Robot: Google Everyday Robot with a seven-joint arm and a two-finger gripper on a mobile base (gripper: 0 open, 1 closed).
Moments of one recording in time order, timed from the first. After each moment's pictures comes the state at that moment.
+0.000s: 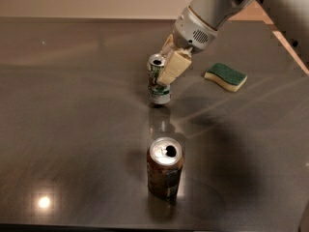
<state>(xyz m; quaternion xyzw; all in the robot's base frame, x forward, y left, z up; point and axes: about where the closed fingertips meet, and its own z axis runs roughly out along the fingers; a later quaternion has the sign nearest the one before) 0.563 -0.026 0.921 -0.69 0.66 0.20 0.20</state>
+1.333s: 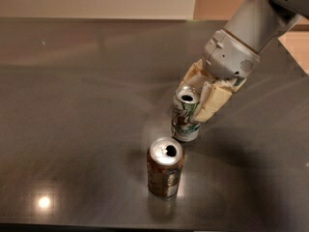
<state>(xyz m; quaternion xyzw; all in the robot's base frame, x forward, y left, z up) 0.451 -0.083 0.914 -0.78 0.56 0.23 0.16</state>
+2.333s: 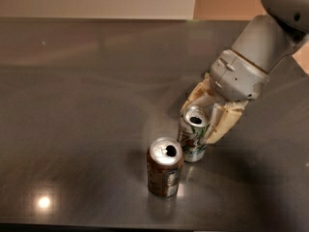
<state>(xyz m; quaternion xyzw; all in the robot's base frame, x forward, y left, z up) 0.410 -0.094 0.896 -0.82 0.50 0.24 0.16</state>
